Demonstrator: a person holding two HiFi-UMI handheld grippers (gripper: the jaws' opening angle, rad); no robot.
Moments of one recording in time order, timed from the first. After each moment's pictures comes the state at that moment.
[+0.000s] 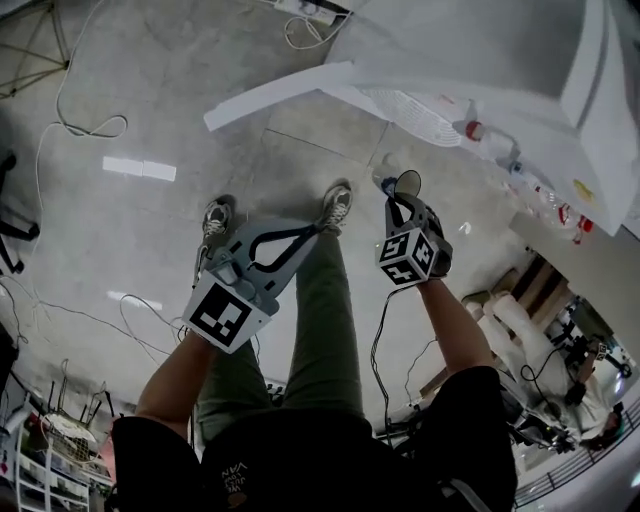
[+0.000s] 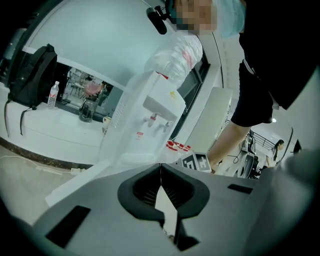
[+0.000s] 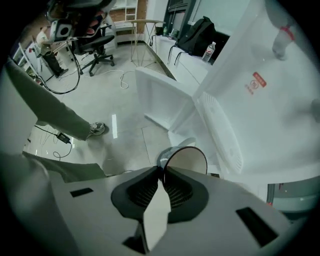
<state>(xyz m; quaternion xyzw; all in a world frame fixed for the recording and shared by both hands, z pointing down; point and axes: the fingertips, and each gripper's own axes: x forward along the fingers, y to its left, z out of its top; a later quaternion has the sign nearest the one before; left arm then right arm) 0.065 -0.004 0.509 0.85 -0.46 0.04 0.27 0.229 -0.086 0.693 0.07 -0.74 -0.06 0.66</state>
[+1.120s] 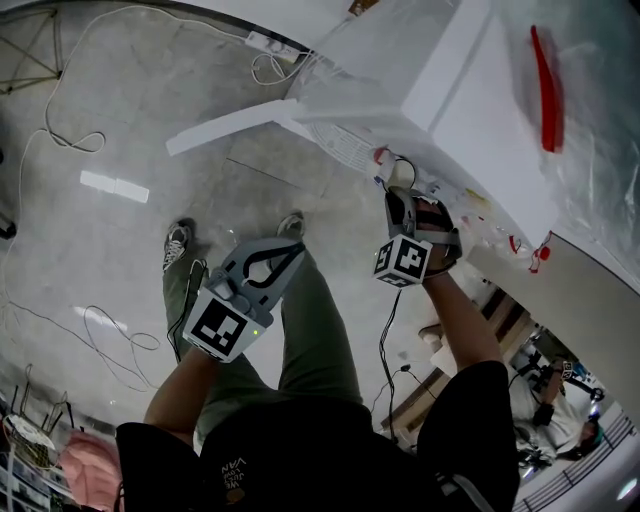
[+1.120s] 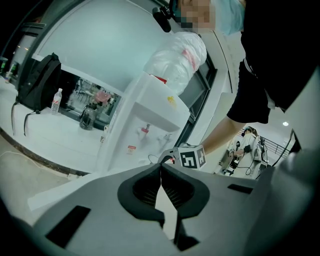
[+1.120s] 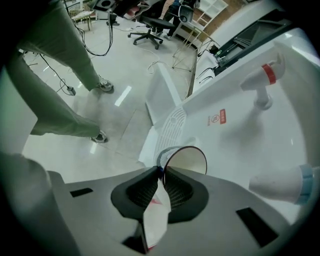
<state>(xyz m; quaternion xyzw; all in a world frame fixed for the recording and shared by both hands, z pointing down) 0.128 -0.070 0.464 0.81 -0.52 -0.01 0.26 0.245 -0.225 0.609 -0.07 -0.68 -0.36 0.63</state>
